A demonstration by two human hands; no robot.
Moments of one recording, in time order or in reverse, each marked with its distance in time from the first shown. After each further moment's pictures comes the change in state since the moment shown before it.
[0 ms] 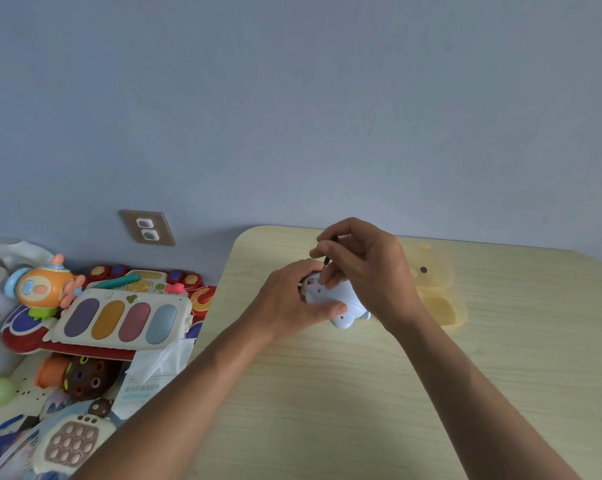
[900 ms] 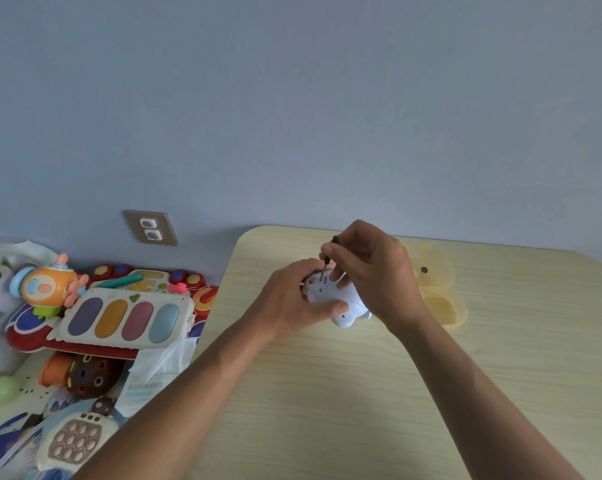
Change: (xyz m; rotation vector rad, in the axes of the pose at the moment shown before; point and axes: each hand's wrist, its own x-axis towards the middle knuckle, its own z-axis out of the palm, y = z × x) left_hand 0.001 -0.005 0.000 -0.005 0.001 -0.017; right_hand -0.001 0.003 -0.001 -0.110 0.065 0.001
